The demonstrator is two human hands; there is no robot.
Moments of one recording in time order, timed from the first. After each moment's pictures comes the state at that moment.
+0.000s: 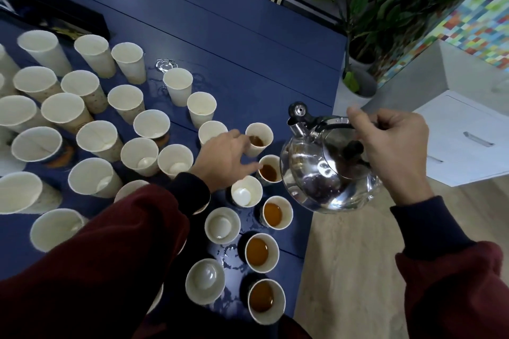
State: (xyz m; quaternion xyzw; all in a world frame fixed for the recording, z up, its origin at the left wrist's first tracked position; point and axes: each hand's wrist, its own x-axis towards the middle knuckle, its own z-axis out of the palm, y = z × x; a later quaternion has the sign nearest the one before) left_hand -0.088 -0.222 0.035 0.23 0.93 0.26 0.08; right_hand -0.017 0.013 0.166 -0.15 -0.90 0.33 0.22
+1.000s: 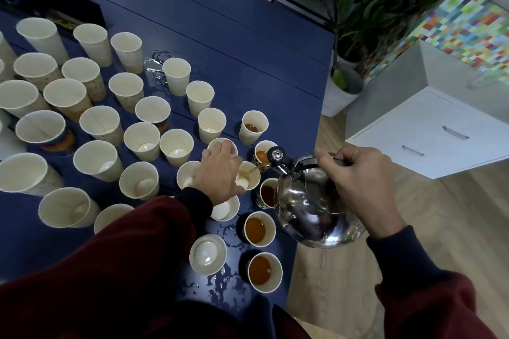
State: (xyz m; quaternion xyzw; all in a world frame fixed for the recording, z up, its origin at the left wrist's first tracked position) left_hand -0.031 -0.231 -0.003 0.27 0.95 0.10 0.09; right_hand 0.061 -0.026 0.145 -0.16 -0.95 0.23 0.14
